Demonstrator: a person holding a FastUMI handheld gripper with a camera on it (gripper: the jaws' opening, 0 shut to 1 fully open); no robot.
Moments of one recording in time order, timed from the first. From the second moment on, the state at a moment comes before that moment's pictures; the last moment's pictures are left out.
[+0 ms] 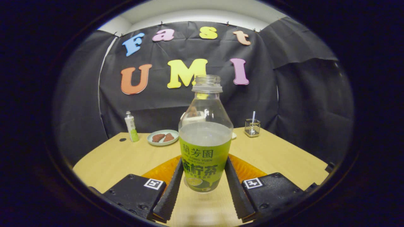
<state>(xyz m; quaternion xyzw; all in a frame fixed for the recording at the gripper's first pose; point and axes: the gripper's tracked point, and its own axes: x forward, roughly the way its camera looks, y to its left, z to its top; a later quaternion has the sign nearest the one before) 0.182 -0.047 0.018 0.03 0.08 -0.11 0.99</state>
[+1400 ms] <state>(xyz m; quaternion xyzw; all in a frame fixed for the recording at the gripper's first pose) 0.273 -0.055 -0.049 0.00 0.14 -0.06 0.99</state>
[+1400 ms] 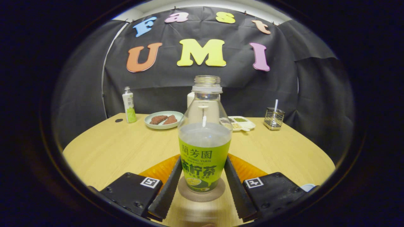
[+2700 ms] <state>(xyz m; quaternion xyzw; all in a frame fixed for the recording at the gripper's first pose) 0.095 -0.019 0.041 -0.03 0.04 -0.03 1.00</state>
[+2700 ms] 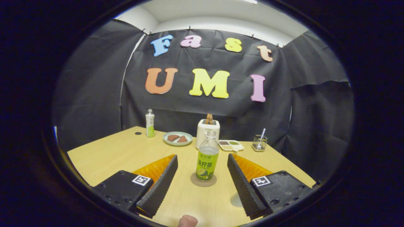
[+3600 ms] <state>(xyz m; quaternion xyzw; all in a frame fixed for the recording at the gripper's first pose) 0.013 0.009 0.054 -0.01 -0.02 -0.01 1.00</state>
